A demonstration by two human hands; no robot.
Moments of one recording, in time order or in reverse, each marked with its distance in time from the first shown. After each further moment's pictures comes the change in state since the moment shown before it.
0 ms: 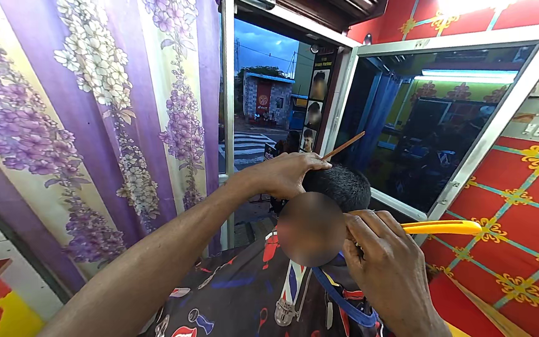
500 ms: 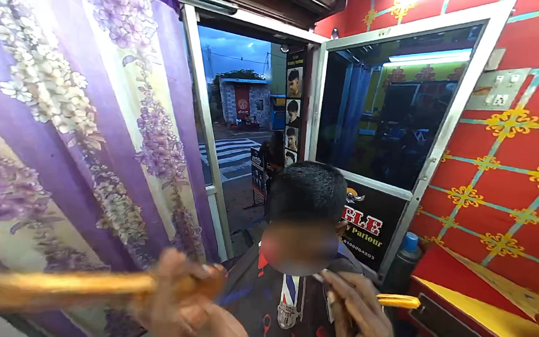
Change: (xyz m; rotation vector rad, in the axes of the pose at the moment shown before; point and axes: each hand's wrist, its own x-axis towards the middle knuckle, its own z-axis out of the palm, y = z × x) left_hand -0.140 0.070 0.135 -0.345 1.588 -0.145; right_hand -0.102 -0.061 0.005 0.663 0.054 0.417
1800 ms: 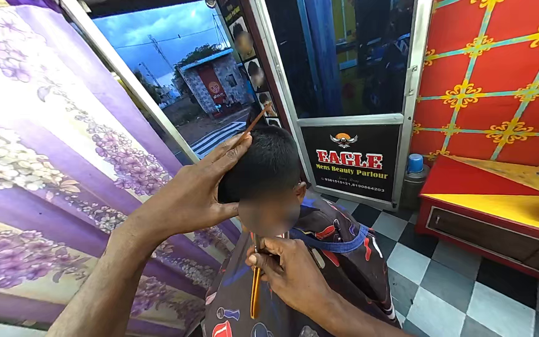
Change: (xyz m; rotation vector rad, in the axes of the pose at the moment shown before) left_hand 0.123 -0.009 0.114 0.484 -1.598 0.443; right_hand 0.022 0.000 0.039 0.615 -0.359 0.478
